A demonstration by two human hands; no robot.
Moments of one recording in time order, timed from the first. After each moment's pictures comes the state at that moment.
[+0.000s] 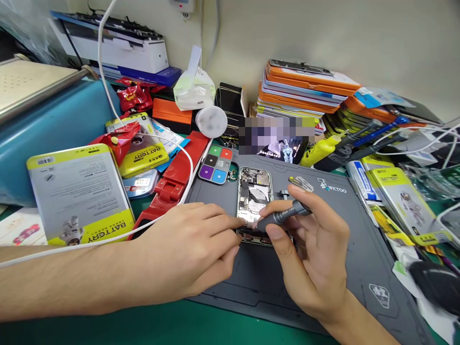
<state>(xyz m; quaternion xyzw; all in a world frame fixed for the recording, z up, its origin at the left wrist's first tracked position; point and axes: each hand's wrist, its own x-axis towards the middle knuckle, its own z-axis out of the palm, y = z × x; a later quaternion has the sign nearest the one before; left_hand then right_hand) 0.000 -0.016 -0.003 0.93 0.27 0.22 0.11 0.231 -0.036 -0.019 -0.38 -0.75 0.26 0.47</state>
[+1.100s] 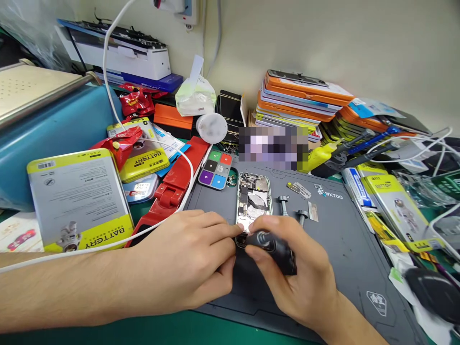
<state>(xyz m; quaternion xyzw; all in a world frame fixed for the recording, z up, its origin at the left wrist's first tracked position) 0.002 -0.018 -0.006 0.92 0.27 0.26 0.11 0.233 -0.032 -0.018 -0.31 -0.84 0.19 0.41</state>
